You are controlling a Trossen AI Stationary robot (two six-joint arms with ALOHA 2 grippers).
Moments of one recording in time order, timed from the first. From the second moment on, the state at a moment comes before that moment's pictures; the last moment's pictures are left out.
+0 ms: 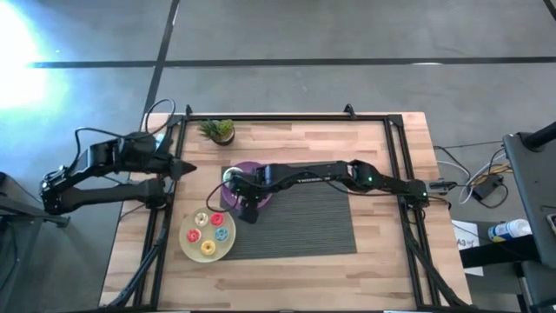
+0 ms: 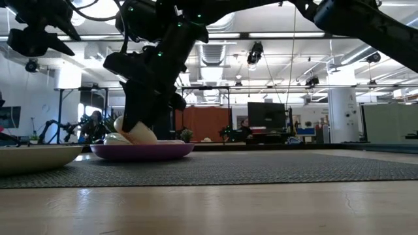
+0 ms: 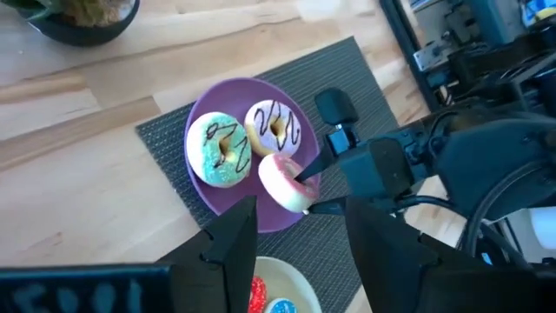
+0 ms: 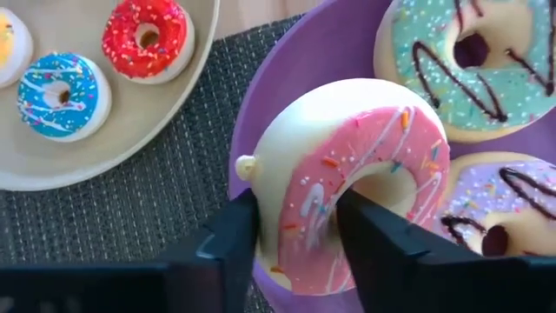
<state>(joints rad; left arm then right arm) 0.30 0.53 0.86 -1.06 0.02 -0.87 0.01 2.54 2.35 -0.89 0.00 0.28</state>
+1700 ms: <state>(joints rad) 0.24 0.12 0.55 -0.71 0.20 -0.64 0.07 1.41 1.31 -0.94 0.27 0.74</state>
